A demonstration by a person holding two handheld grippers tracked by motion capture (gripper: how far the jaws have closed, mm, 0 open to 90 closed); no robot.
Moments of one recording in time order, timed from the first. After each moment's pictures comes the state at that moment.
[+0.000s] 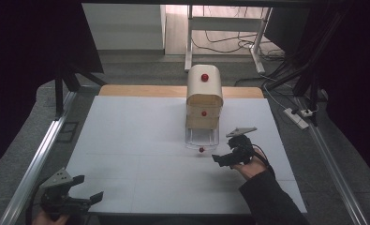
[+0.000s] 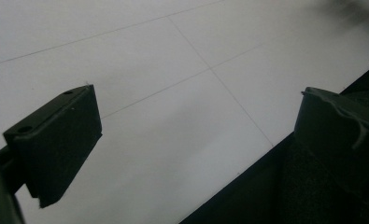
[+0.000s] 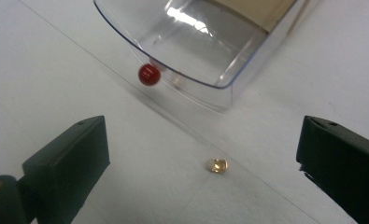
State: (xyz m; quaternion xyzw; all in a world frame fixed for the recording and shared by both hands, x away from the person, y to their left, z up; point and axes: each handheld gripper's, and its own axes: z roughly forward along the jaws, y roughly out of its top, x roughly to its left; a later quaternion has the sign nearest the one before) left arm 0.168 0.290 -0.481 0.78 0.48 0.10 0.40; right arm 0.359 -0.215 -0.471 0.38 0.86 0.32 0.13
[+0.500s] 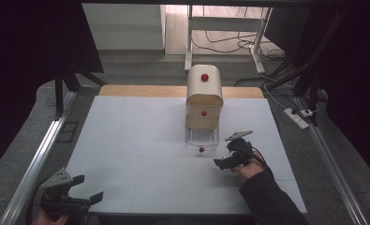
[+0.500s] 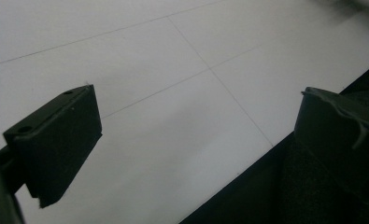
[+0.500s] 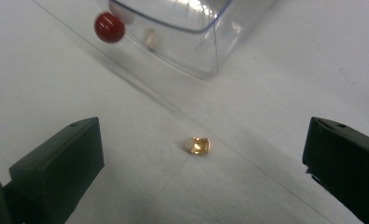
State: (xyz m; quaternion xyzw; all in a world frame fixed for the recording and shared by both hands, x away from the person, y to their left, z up) left arm 0.168 0.290 -0.481 0.78 0.48 0.10 0.40; right arm 0.369 -0.221 -0.502 0.39 0.87 0.28 0.12
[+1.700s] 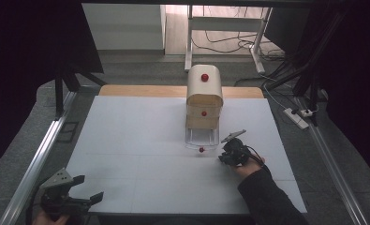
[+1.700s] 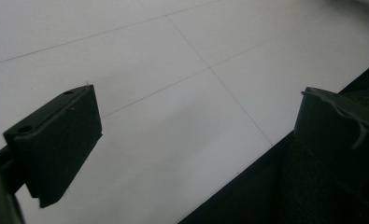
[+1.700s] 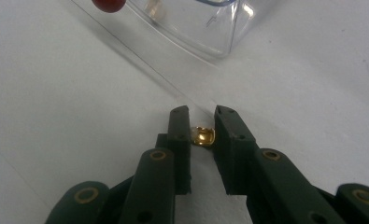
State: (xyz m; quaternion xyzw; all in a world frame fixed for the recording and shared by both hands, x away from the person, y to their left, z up) left arm 0.168 0.290 -0.481 0.78 0.48 0.10 0.40; right arm 0.373 -0.213 -0.505 0.37 0.89 0.23 0.12
